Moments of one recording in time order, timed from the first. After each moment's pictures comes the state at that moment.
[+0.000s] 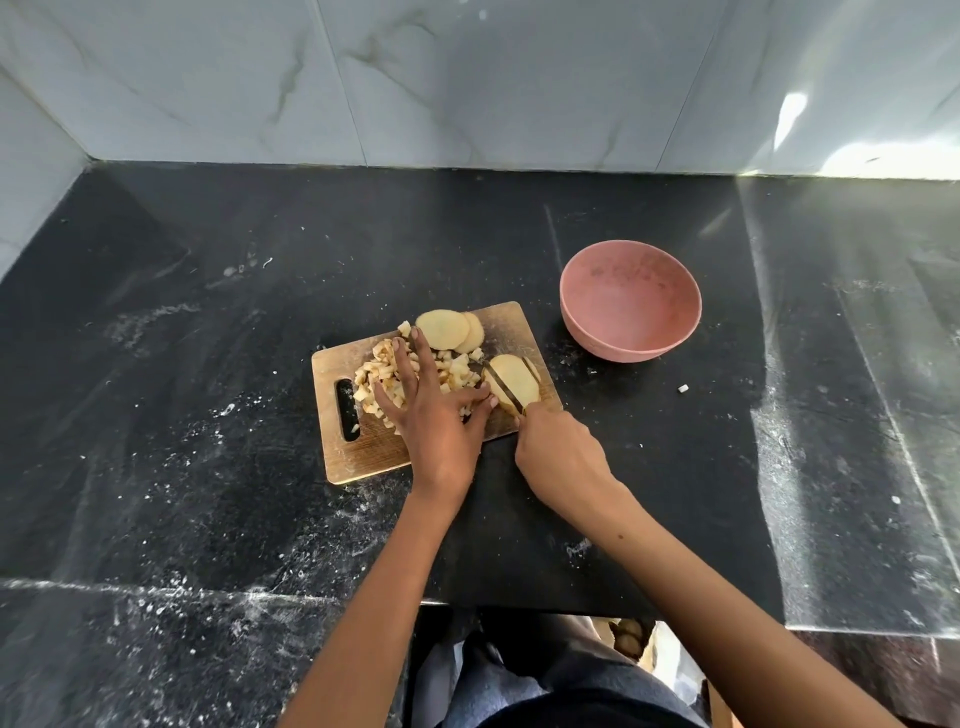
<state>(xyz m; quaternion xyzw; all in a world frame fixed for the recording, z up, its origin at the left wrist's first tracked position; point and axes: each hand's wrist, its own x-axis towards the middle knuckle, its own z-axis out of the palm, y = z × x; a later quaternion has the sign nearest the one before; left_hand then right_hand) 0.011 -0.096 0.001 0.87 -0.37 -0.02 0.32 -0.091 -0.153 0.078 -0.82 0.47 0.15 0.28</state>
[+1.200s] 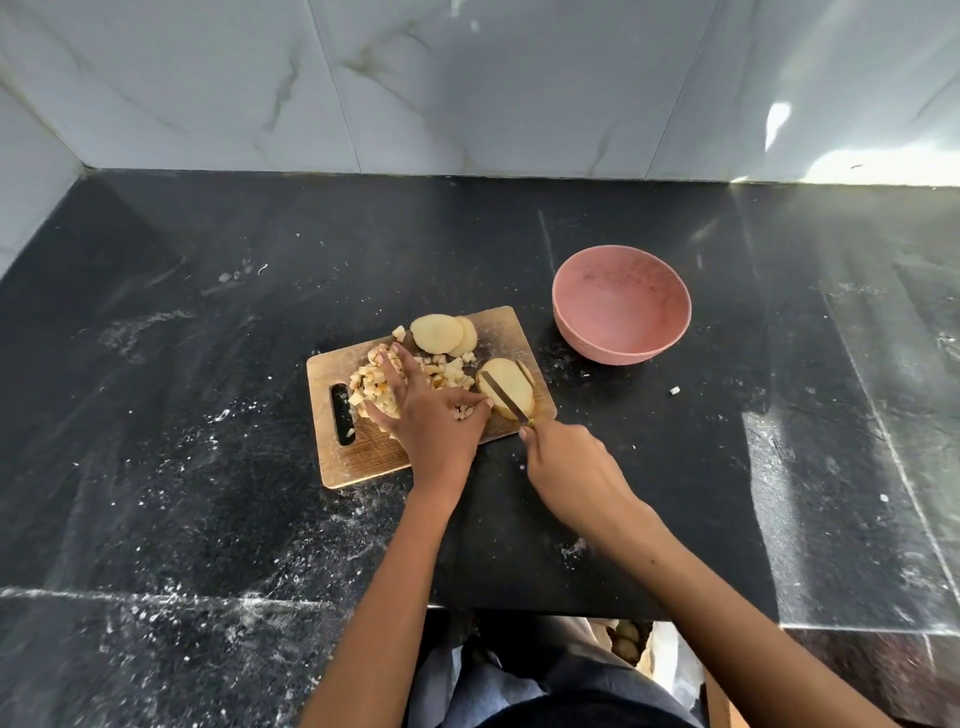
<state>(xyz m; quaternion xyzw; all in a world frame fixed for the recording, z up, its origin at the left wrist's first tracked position) 0.006 -0.102 0.018 0.89 -0.28 -0.11 0.36 -0.115 -0.150 0.088 -0.83 0.46 0.12 0.31</state>
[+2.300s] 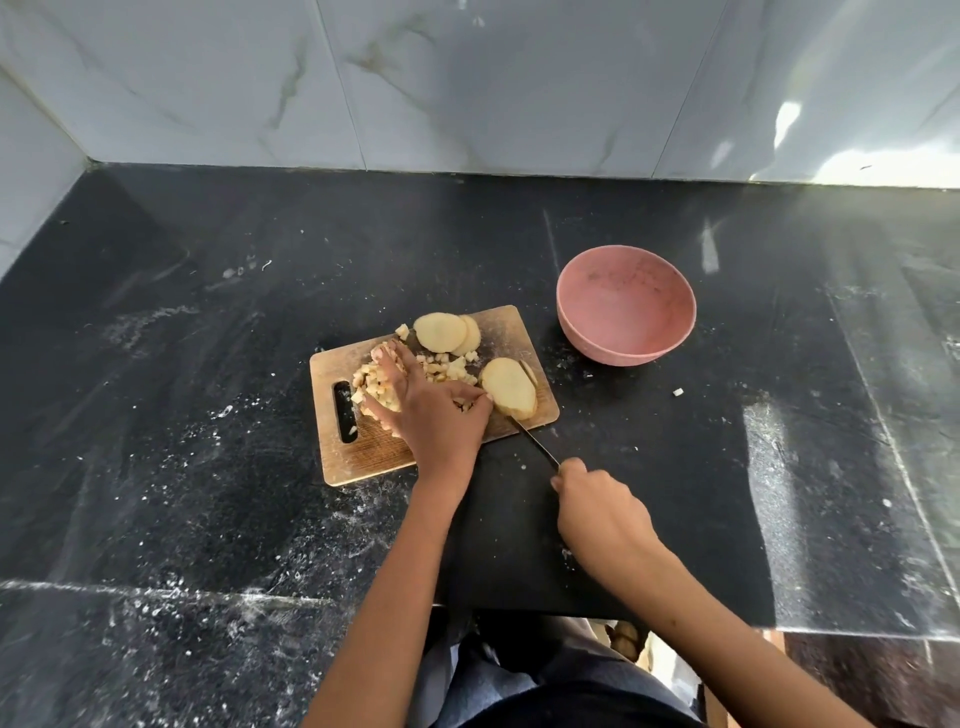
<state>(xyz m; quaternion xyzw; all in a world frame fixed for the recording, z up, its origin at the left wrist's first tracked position) 0.006 -0.108 0.025 0.91 -0.26 -0.09 0.32 -0.143 -0.140 0.067 -0.82 0.47 0.21 0.25</state>
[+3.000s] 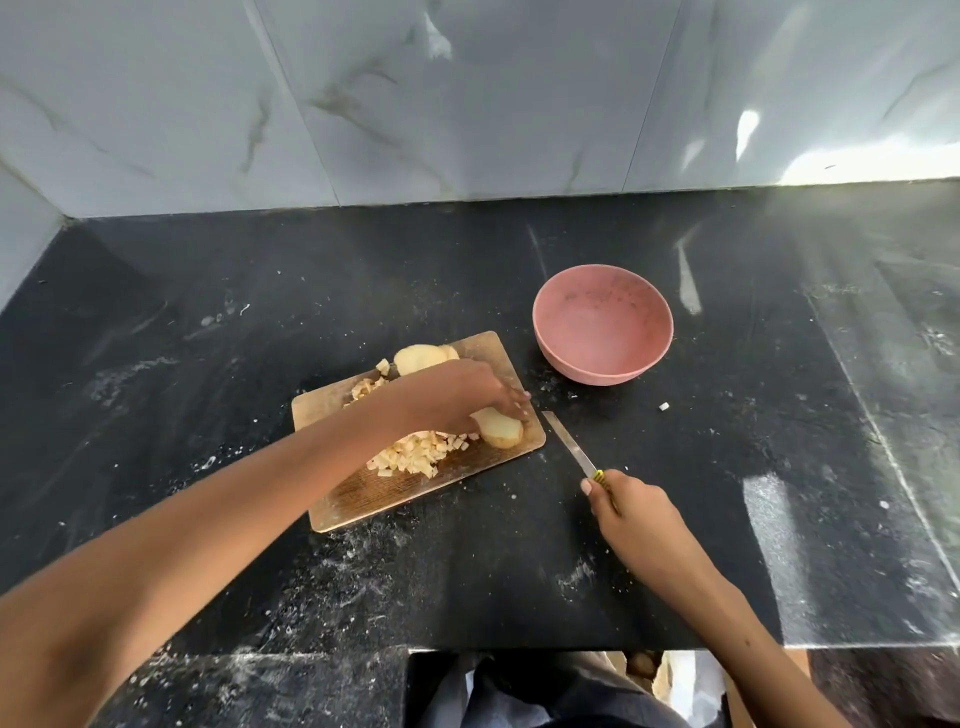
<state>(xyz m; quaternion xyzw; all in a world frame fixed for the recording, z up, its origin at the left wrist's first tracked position) 0.066 -0.178 0.066 0.56 -0.80 -0.19 -0.13 -0.184 -0.173 0.054 -0.78 0.51 0.06 0.36</state>
